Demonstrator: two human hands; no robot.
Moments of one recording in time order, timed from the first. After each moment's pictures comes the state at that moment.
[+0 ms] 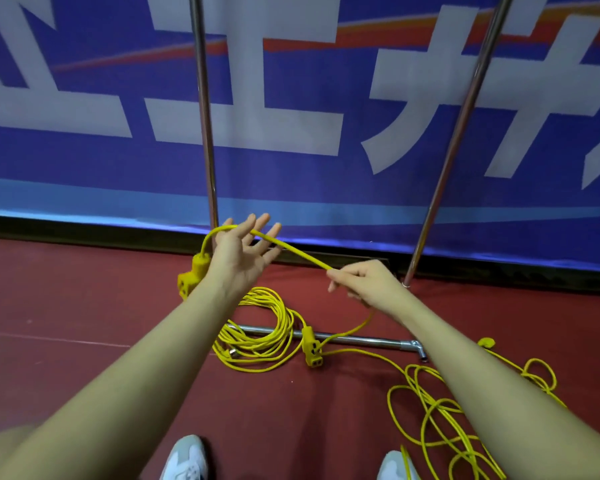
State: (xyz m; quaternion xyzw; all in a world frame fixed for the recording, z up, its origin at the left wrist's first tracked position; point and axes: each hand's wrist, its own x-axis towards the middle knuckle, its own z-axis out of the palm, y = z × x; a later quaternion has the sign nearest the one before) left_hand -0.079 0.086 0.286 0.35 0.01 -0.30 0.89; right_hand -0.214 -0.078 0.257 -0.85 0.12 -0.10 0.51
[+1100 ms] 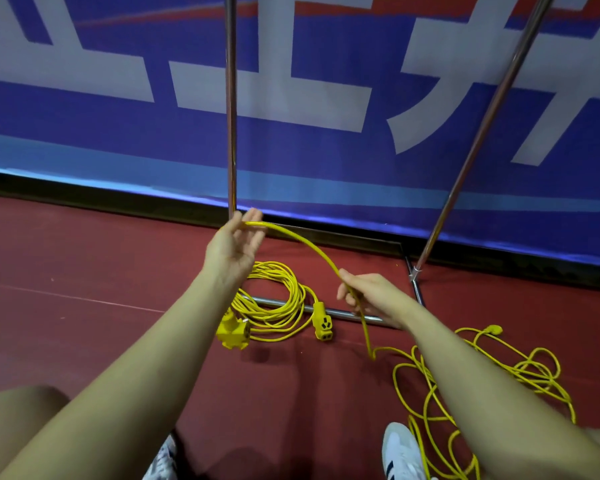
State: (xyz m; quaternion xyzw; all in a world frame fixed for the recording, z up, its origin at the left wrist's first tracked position) left_hand -0.069 0.130 0.245 0.28 0.09 -0.27 0.92; right_hand -0.214 -0.057 0.202 -0.76 0.22 0.05 0.61
